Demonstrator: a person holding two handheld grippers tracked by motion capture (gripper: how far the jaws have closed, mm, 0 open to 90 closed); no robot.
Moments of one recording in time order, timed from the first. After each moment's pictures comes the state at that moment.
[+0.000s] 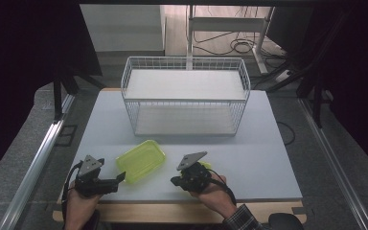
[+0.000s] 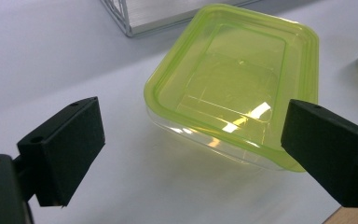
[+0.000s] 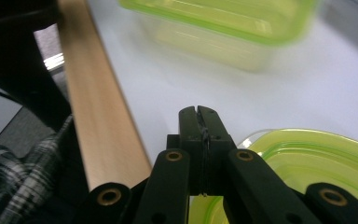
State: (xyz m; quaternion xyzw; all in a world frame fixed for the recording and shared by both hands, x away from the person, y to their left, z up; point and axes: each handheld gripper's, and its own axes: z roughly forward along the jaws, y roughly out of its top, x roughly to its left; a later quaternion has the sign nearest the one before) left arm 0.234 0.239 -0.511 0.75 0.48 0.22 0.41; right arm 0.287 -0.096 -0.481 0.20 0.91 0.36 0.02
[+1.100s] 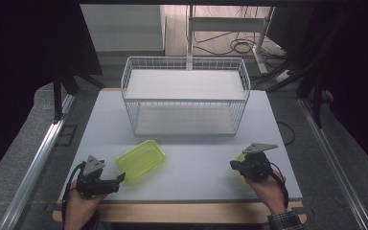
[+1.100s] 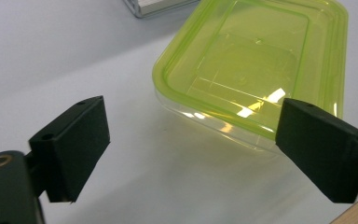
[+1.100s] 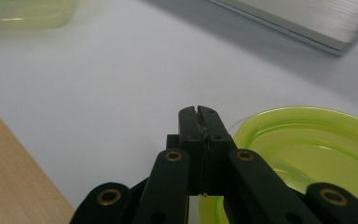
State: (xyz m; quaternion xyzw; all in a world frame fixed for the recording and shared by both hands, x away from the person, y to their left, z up) left arm 0.234 0.236 -0.513 0.75 0.50 0.22 0.37; right arm 0.316 -0.255 -0.467 0.38 0.85 0.35 0.12
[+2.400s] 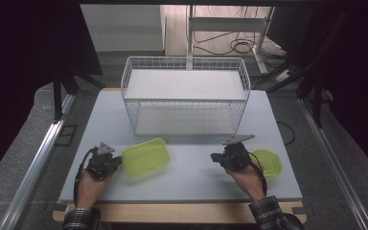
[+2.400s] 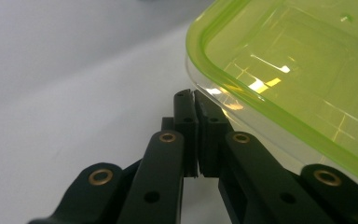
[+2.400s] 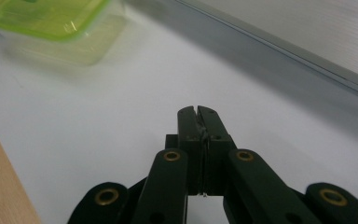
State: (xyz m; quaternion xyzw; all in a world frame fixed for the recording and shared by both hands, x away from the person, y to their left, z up) left arm 0.305 0.231 -0.531 0.78 0.50 0.17 0.34; right arm 0.347 -0.196 -0.477 0.34 0.86 0.37 0.09
